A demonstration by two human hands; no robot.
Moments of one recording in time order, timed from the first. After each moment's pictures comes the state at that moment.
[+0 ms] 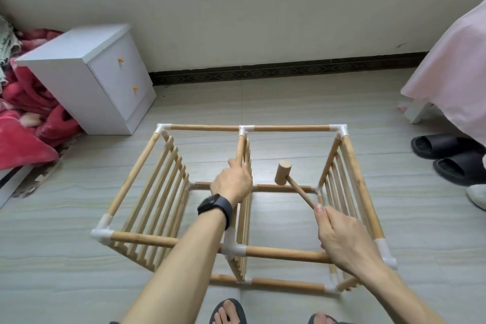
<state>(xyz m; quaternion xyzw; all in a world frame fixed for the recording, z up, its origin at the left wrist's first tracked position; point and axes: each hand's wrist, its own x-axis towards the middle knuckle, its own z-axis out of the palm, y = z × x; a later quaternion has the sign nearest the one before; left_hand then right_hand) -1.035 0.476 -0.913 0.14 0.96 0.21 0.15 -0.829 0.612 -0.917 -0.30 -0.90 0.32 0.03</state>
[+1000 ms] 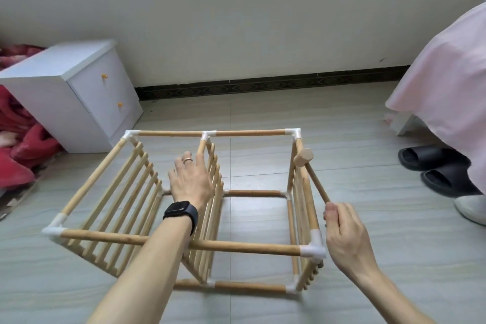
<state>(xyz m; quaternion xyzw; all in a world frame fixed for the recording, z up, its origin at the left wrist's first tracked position) -1.107 0.461 -0.922 0.17 0.98 0.02 -0.08 -0.852 0.659 -0.950 -0.30 -0.84 0.39 0.24</state>
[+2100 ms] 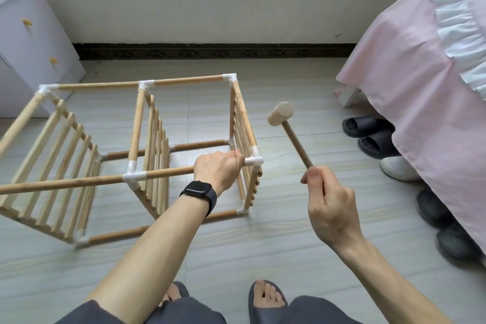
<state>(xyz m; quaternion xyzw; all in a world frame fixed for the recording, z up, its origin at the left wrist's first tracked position) -0.994 0.554 -0.947 0.37 0.93 0.09 0.00 -0.772 0.662 -0.901 -0.25 -0.86 0.31 0.32</state>
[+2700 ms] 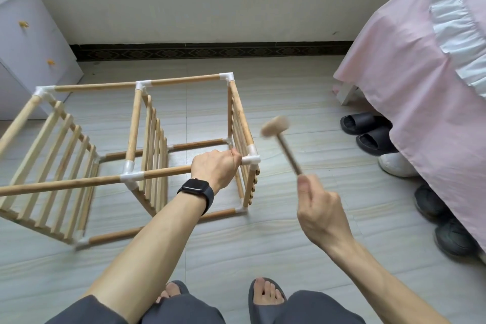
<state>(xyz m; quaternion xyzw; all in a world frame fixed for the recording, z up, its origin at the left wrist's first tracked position) -0.992 0.553 -0.943 0.36 0.93 0.07 0.03 -0.771 0.664 -0.919 -0.29 -0.90 0.28 0.17</state>
